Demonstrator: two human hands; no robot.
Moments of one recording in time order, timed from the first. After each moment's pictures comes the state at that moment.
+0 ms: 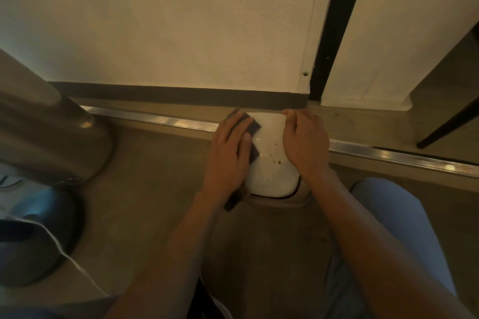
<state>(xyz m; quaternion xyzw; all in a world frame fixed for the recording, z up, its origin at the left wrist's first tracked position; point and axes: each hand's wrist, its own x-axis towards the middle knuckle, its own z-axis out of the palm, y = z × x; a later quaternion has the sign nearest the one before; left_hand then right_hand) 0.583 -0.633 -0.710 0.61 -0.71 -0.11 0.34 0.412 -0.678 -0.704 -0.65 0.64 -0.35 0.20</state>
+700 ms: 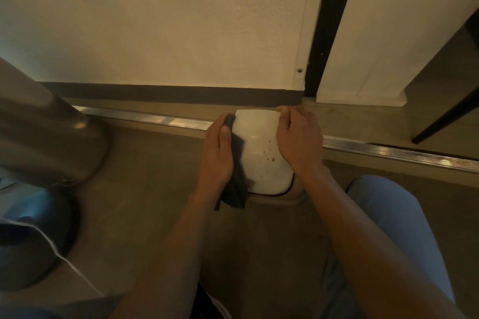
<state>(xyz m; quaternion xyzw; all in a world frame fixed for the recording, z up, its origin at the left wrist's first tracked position) 0.581 -0.630 -0.706 0.67 -0.52 -0.33 0.41 0.412 -0.680 -0.706 -0.64 0.65 -0.36 0.20</state>
